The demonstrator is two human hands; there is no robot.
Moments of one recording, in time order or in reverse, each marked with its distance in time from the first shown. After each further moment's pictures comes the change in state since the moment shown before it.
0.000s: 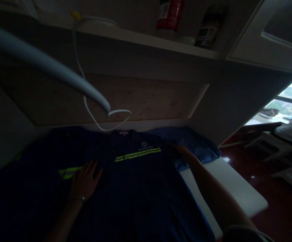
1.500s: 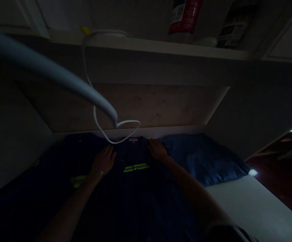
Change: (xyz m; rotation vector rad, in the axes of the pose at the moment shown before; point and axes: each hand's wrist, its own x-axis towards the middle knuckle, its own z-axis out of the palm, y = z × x) left_hand 0.107 0.021 -0.022 0.162 0.069 0.105; right_hand 0.005 -0.086 0.160 -0.757 -0.161 -0.794
